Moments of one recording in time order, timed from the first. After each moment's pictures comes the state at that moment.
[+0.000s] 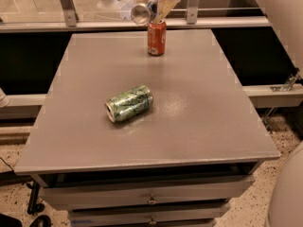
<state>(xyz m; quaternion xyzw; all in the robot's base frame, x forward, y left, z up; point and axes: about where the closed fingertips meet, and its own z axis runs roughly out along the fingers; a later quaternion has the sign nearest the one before) 0.689 -0.004 1.021 -0.89 0.26 -0.19 0.31</state>
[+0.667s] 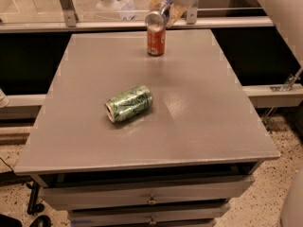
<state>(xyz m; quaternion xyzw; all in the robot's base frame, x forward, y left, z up) 0.702 -0.037 1.006 -0.90 0.24 -0.24 0.28</state>
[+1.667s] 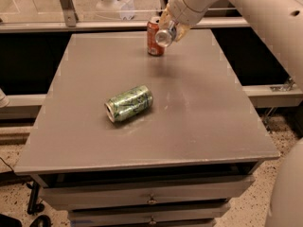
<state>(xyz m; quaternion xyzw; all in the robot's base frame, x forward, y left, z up) 0.735 -0.065 0.944 -0.90 0.24 -0.25 0.25</state>
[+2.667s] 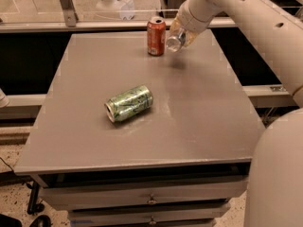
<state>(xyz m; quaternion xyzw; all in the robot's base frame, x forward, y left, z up) 0.778 -0.104 0.903 -0.90 0.28 -0.26 0.23</state>
